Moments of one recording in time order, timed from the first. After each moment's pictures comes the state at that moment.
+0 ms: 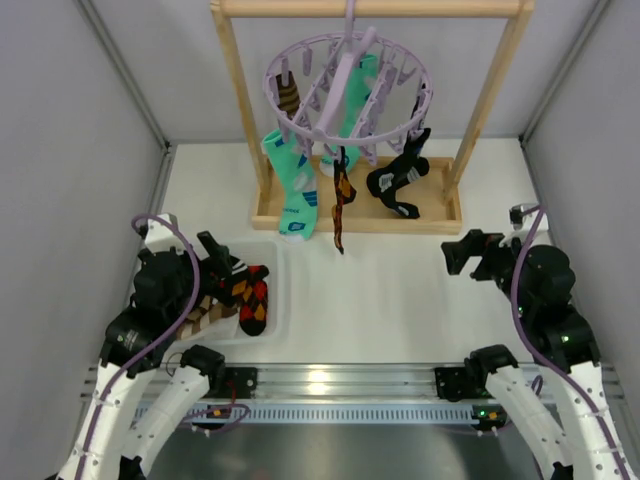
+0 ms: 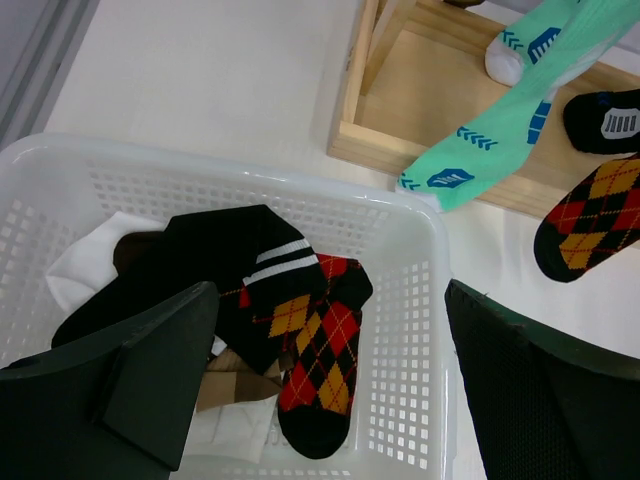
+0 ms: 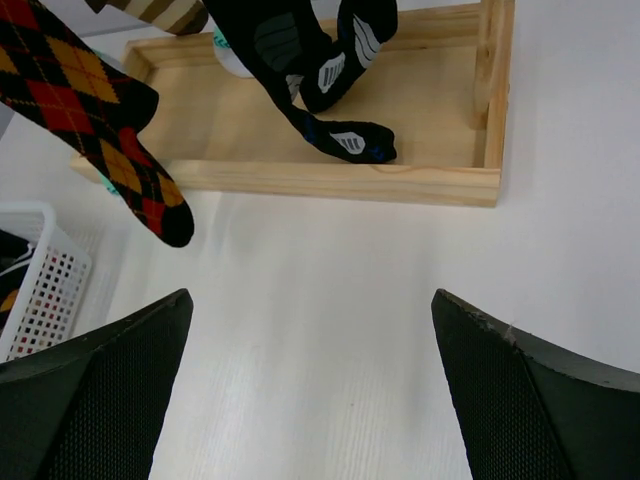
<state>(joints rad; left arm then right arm) -0.35 0.50 0.89 -0.79 -0.37 -0.43 0.24 0.46 0.82 -0.63 -0.04 0.29</state>
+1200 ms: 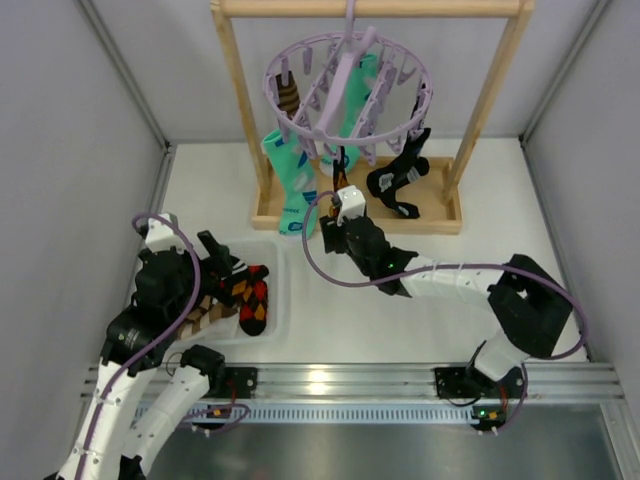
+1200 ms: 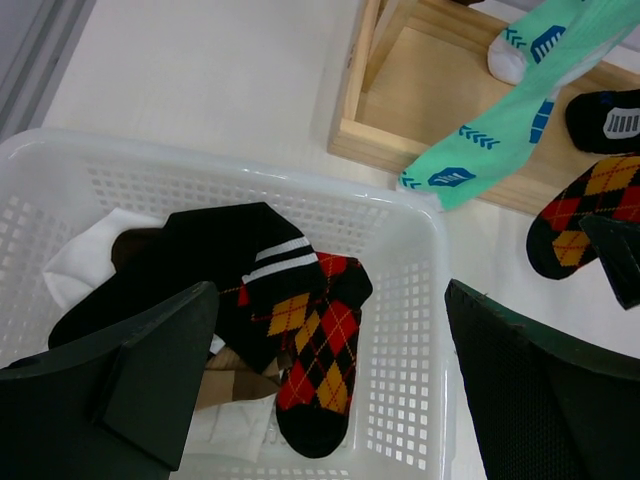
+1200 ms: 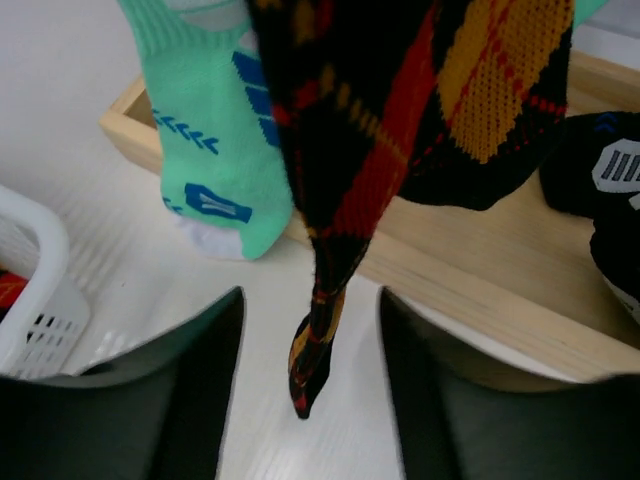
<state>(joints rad) -0.36 0.50 0.89 -0.79 -0.37 -0.44 0.93 1.57 0.90 0.38 0.44 0.17</state>
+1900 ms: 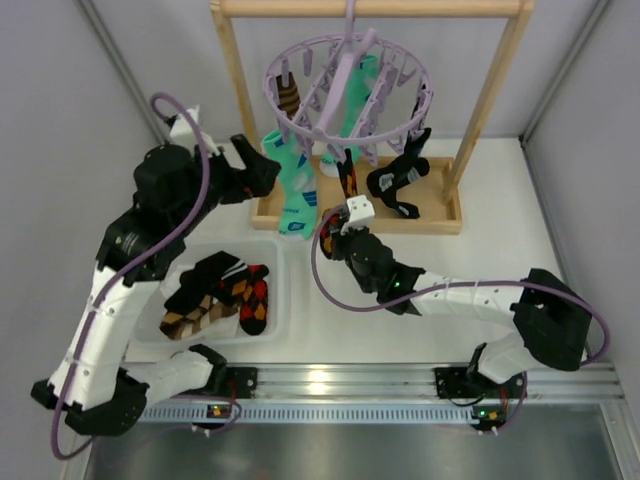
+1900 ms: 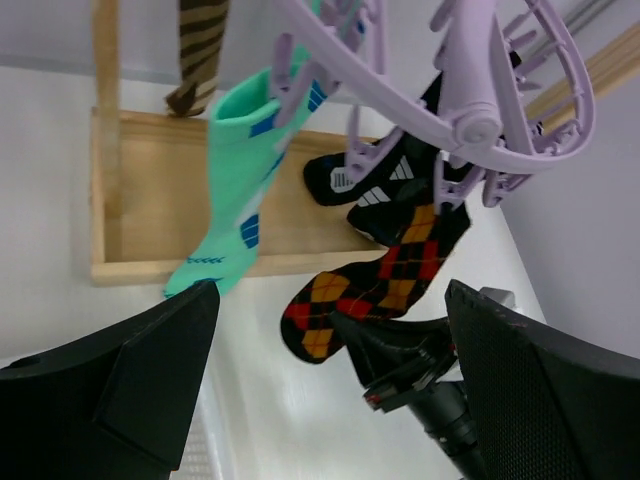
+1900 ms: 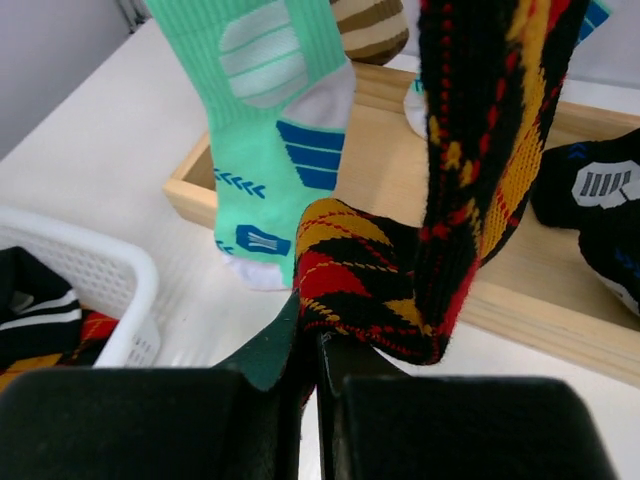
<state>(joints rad) -0.44 1.03 1.57 -0.75 -0.08 -0.50 1.05 1.47 0.83 0.50 0.63 0.18</state>
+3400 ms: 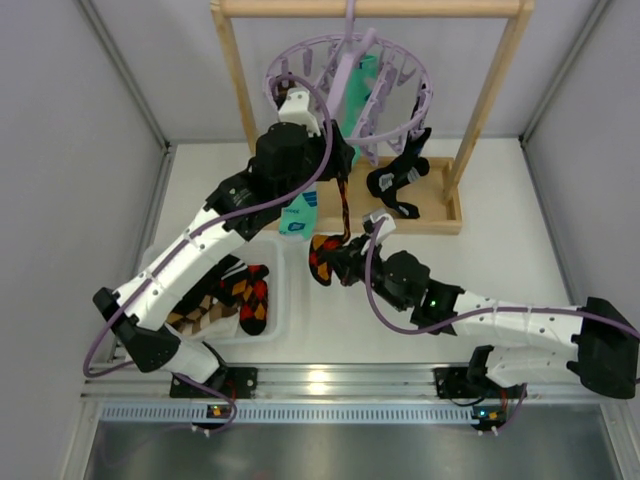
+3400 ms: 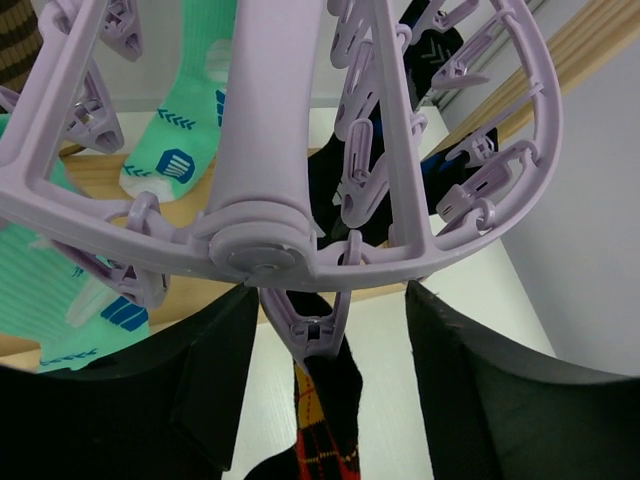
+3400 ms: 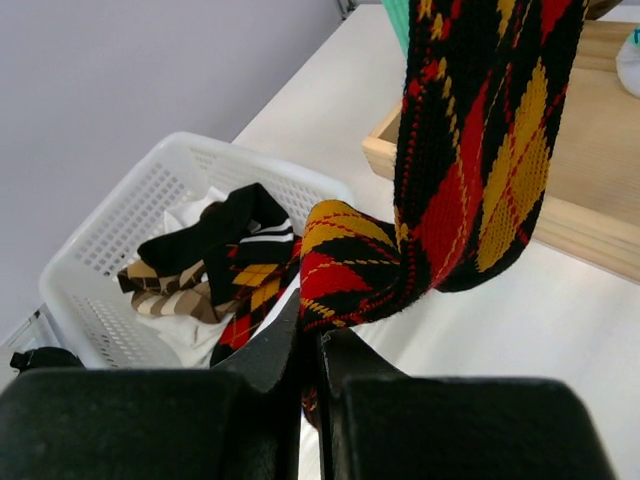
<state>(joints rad) -0.79 1.47 1.72 -0.47 -0.32 -0.49 1.12 1.16 0.68 0.43 0.34 0.42</state>
